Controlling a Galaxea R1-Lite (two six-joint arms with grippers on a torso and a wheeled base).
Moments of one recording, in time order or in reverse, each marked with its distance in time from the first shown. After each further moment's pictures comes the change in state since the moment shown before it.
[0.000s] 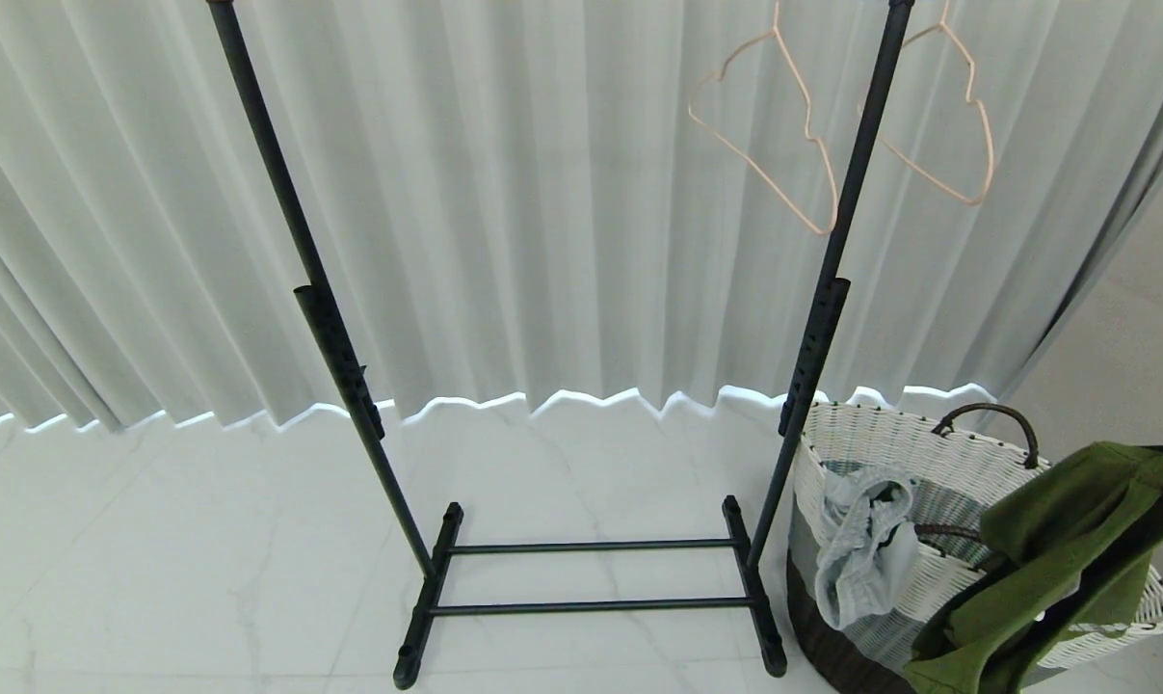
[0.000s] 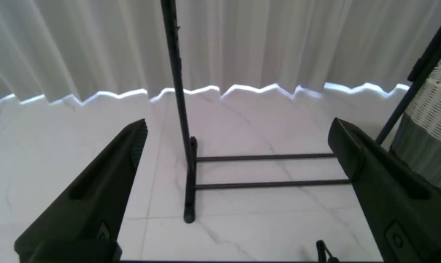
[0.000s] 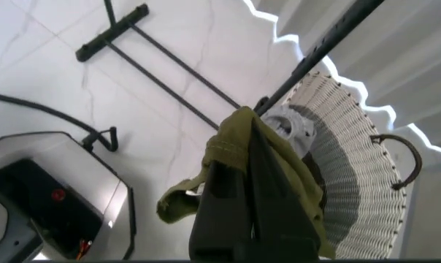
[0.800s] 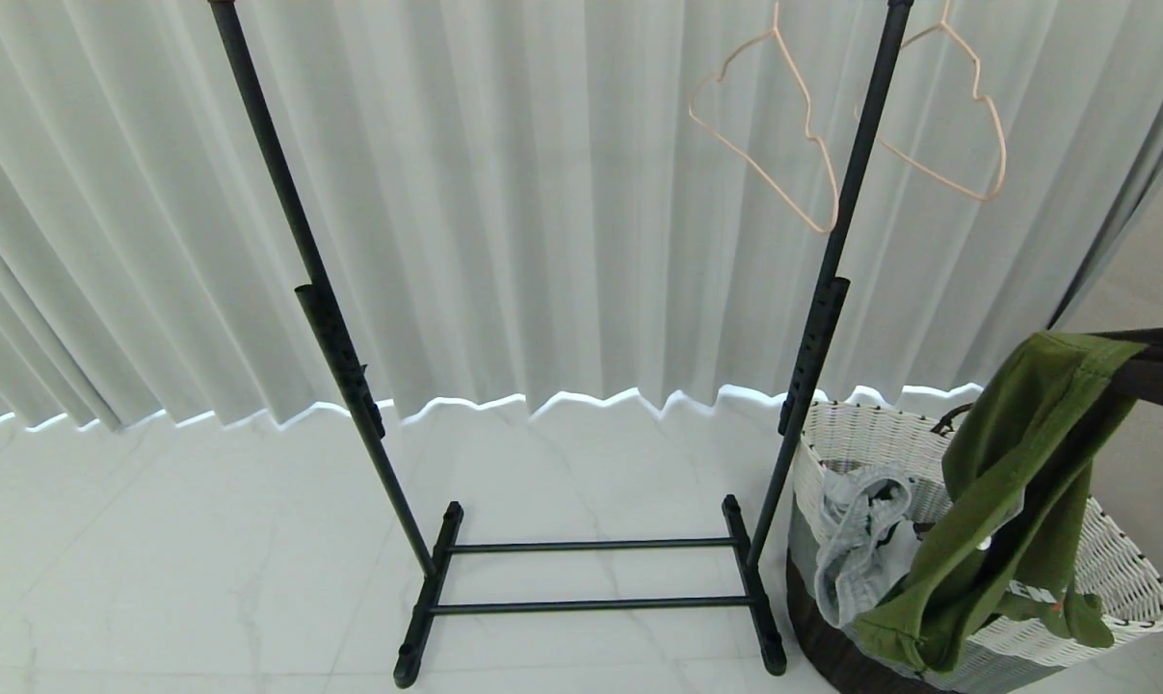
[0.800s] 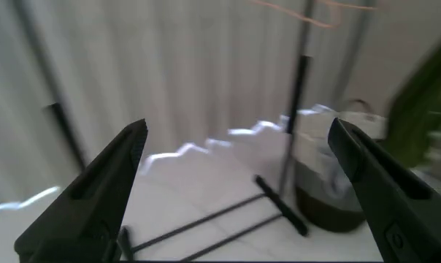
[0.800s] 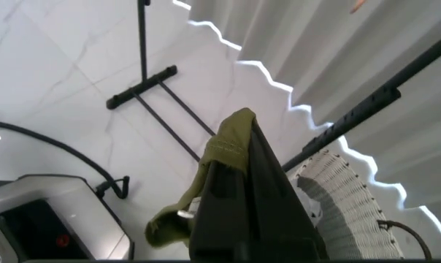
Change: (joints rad) left arm -0.173 0.531 -0.571 -0.090 -0.290 0.010; right arm 0.153 0.108 -0.143 -0.124 0.034 0.006
